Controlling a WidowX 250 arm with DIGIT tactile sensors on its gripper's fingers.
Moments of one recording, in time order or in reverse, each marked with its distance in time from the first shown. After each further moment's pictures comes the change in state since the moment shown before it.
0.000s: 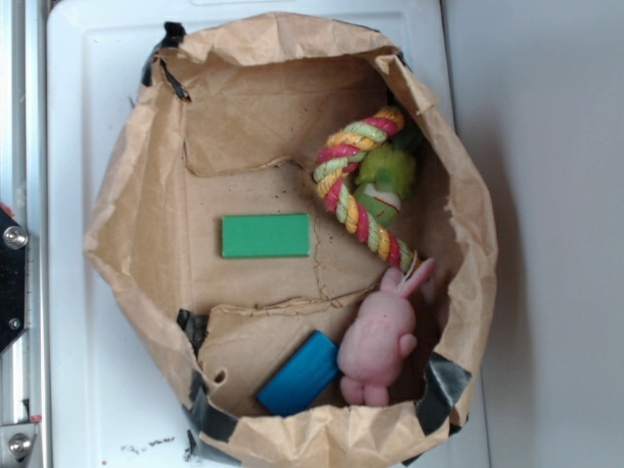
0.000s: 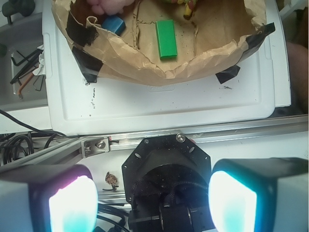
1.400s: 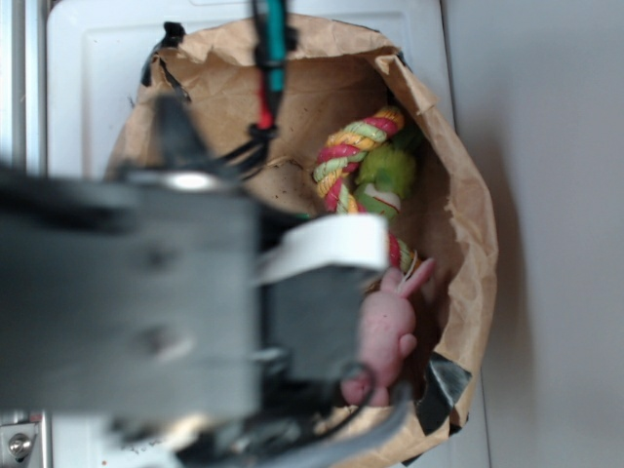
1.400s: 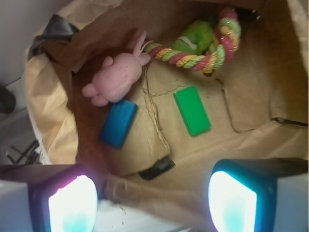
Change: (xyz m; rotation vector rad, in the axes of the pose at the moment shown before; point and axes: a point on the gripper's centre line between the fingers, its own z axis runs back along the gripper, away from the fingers) arm 0.131 -0.009 -0.082 -0.028 -0.062 0.361
